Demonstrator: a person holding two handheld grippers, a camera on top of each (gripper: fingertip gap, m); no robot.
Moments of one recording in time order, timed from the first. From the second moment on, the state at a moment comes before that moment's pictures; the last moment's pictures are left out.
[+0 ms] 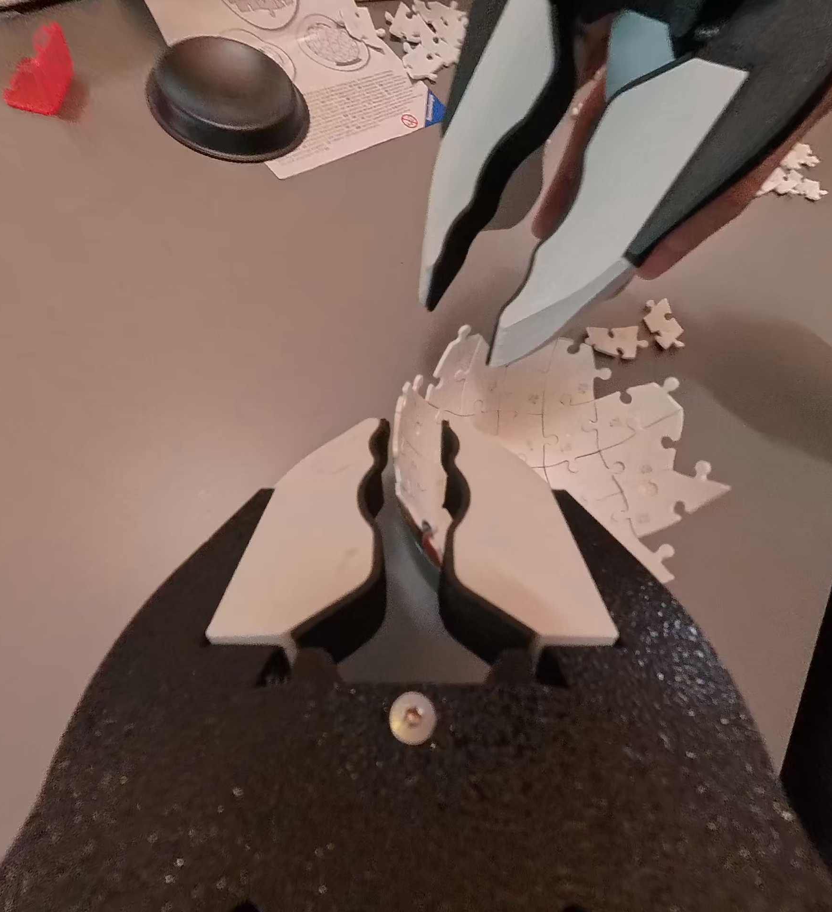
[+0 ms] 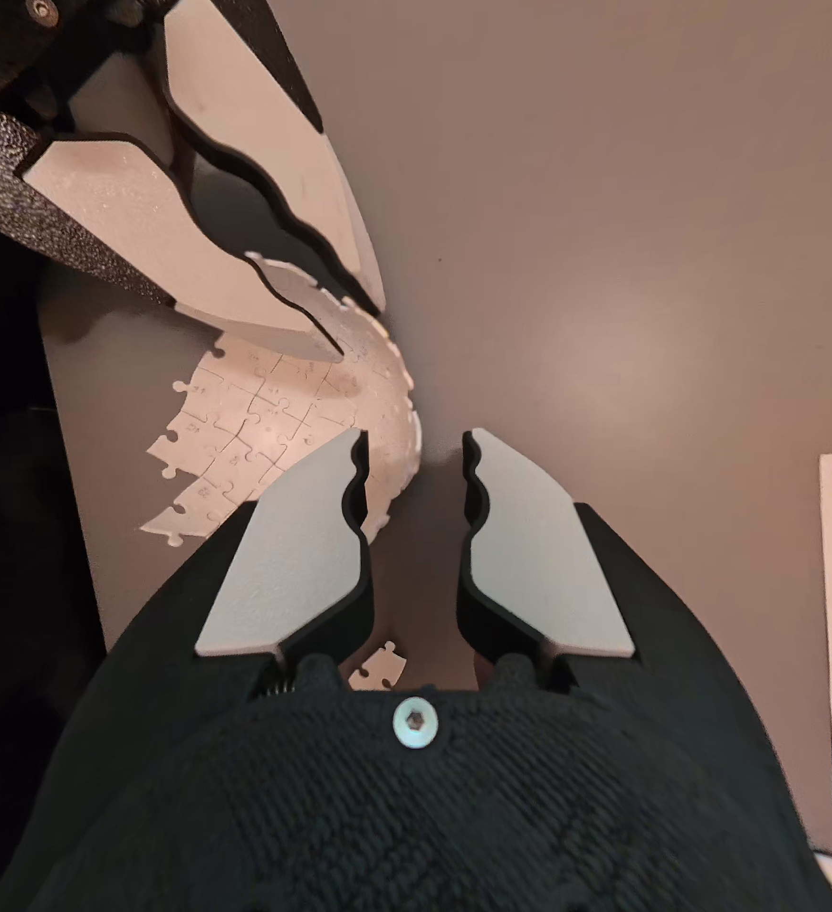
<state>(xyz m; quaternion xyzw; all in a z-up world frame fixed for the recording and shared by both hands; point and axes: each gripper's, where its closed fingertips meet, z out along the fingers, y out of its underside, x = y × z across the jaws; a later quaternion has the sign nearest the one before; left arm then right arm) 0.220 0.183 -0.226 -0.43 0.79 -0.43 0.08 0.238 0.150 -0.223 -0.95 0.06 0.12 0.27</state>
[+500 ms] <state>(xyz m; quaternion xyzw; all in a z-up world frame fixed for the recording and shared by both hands) 0.171 0.155 -0.171 -0.23 0.91 -0.31 0.17 0.219 0.078 -0.204 -0.90 0.11 0.08 0.41</state>
